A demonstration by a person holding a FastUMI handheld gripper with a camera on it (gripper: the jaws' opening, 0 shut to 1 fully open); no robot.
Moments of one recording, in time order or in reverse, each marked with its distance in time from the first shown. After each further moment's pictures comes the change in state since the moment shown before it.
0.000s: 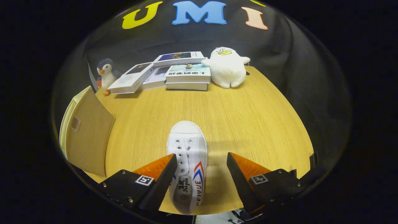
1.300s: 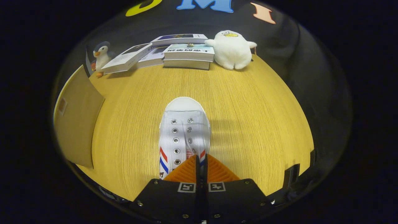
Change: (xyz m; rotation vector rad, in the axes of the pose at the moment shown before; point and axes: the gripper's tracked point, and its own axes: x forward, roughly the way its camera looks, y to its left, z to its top) arm 0.024 0.005 -0.036 -0.036 0.150 -0.030
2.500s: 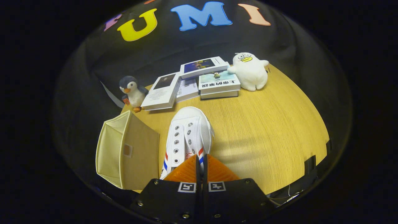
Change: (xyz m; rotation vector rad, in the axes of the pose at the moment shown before) arm -0.121 0.107 0.081 0.161 -0.137 0.263
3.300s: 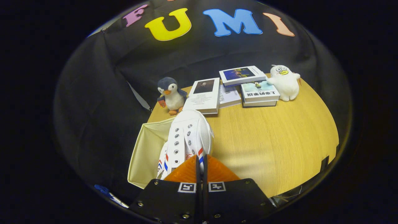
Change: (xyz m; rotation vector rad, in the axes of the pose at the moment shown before) arm -0.018 0.142 0.005 -0.059 -0.042 0.153
